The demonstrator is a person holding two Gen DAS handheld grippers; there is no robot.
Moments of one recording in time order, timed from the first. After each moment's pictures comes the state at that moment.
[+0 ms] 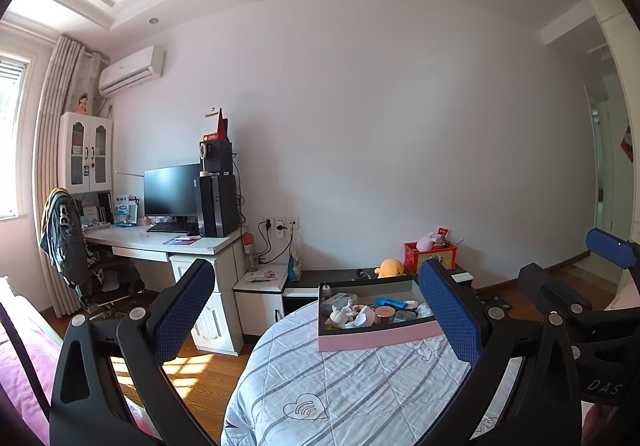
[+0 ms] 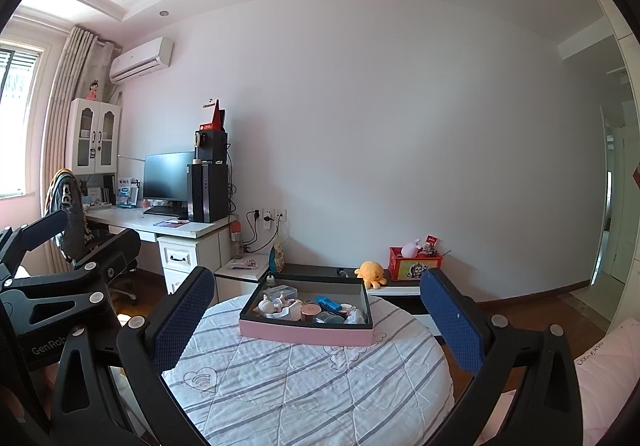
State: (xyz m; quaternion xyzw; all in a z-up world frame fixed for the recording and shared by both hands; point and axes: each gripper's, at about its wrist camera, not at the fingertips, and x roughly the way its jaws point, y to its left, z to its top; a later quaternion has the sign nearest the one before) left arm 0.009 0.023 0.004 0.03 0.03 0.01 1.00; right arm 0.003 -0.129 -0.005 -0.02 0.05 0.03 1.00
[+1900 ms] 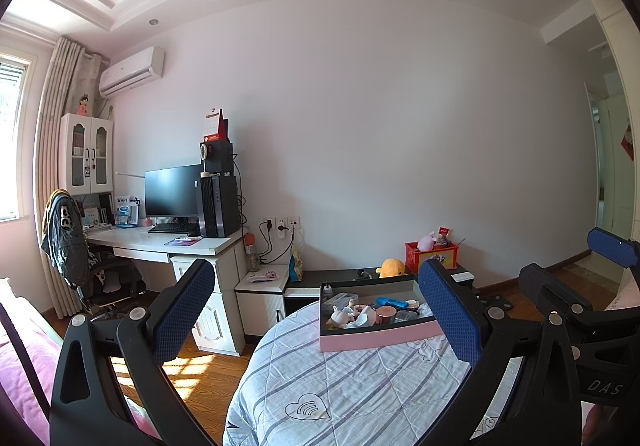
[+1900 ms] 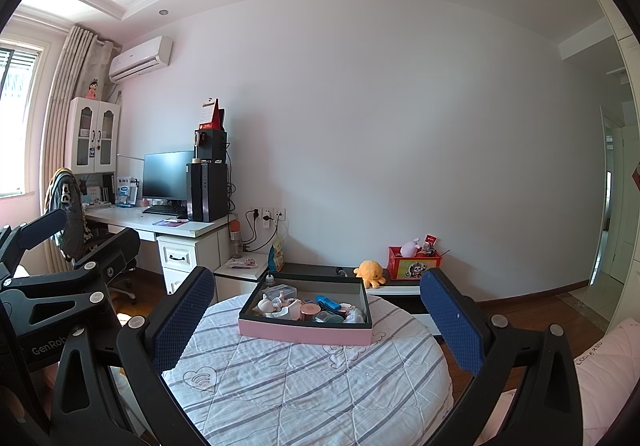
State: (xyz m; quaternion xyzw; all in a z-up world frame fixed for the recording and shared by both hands) left arm 0.009 0.022 0.004 0.03 0.03 0.01 1.00; right arm 0.006 -0.129 -0.007 -0.02 0.05 0.03 1.00
